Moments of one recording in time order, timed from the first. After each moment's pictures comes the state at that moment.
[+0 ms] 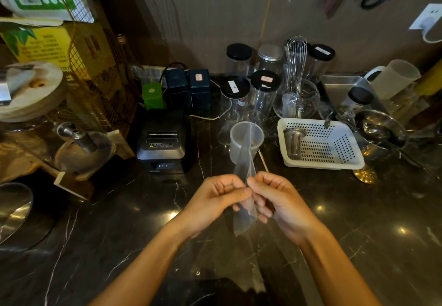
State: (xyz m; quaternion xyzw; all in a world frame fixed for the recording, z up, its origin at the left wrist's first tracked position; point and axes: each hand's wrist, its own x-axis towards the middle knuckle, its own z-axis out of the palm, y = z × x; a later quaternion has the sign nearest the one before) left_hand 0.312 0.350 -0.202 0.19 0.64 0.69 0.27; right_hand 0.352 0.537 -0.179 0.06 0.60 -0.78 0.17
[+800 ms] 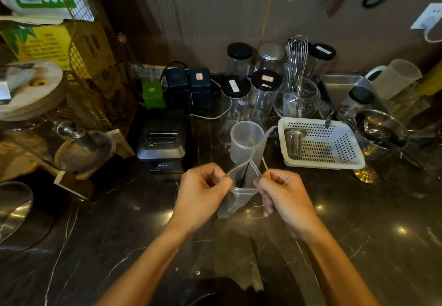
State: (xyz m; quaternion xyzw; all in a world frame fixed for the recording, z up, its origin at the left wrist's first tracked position) left_hand 0.317 0.346 -0.182 0.07 0.78 0.62 0.08; right_hand 0.351 0.534 -0.171 0.13 0.72 -0.68 0.07
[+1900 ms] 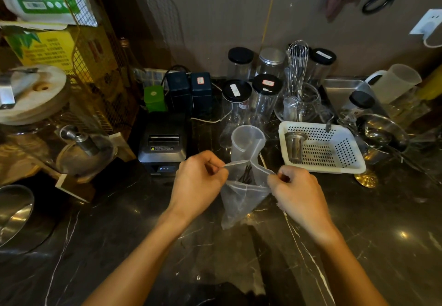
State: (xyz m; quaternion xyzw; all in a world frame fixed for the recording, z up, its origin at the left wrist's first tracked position) left_hand 0.290 0.341 -0.171 0.06 0.87 0.48 0.03; right_hand 0.340 0.547 -0.153 0.21 0.89 -0.40 0.04
